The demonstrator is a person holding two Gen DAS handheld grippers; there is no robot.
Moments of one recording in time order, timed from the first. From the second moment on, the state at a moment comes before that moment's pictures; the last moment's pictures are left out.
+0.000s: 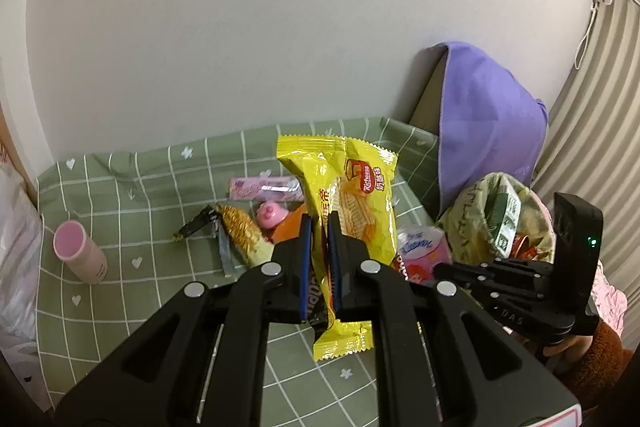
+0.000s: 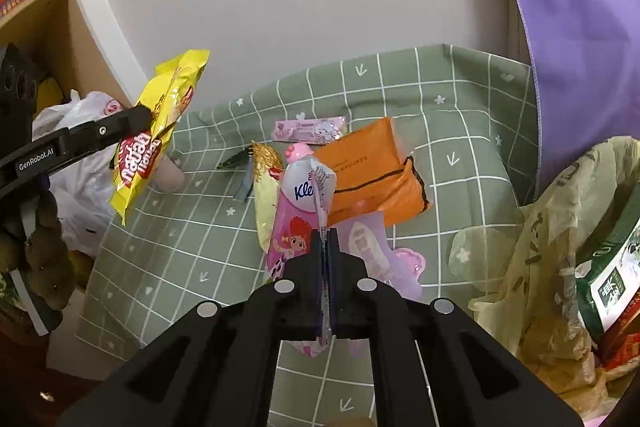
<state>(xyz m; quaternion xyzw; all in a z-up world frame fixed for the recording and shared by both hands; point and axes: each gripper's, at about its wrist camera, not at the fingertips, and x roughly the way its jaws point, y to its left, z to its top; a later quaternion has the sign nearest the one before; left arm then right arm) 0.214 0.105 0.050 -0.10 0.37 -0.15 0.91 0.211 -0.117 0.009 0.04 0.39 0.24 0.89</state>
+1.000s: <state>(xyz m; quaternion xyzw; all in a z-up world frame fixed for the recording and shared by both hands) 0.218 0.119 -0.031 -0.13 0.46 -0.12 0.87 0.252 -0.097 -0.102 0.06 0.58 0.25 0.77</state>
